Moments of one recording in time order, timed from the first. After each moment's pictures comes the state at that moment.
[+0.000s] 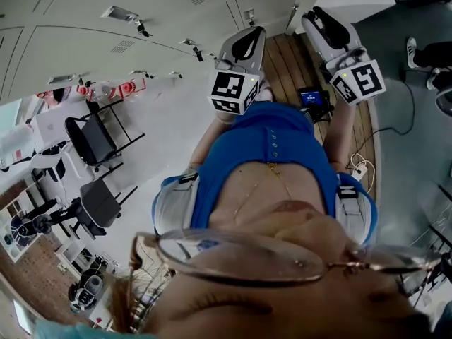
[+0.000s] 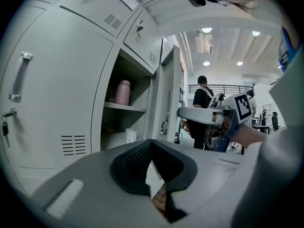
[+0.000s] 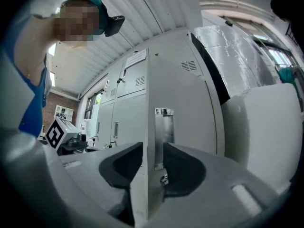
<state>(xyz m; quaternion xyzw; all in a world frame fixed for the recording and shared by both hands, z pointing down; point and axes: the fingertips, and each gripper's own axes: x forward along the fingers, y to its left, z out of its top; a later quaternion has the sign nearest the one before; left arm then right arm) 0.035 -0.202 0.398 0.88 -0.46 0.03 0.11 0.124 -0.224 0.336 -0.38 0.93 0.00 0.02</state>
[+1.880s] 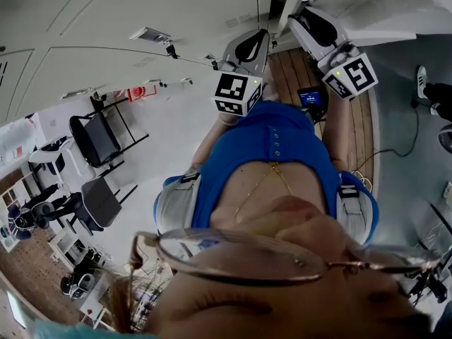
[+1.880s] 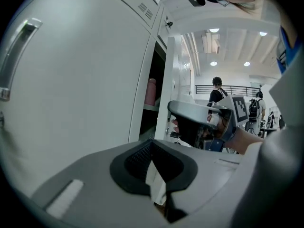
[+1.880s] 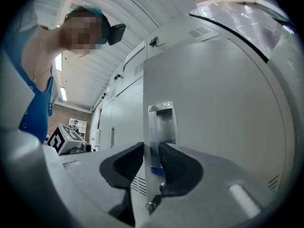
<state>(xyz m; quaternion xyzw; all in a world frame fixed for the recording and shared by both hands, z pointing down) -0.058 -0.303 0.414 0.86 -0.49 0.03 0.12 -0.008 -0.331 0.344 -0.28 0.96 -0.02 0.07</state>
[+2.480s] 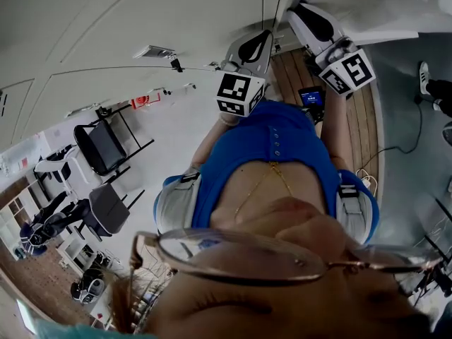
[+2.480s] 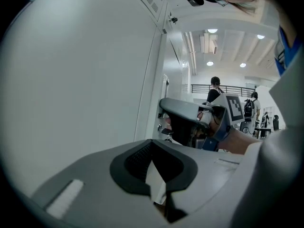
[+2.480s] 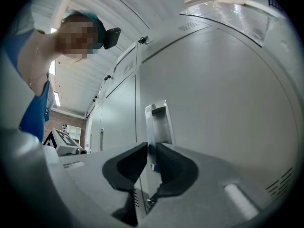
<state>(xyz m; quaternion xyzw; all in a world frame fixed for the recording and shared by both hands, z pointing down) -0.062 -0.330 0.421 0.88 -0.46 0.04 0.13 -0.023 -0.368 0.348 -0.30 0.95 -0.04 0.10</state>
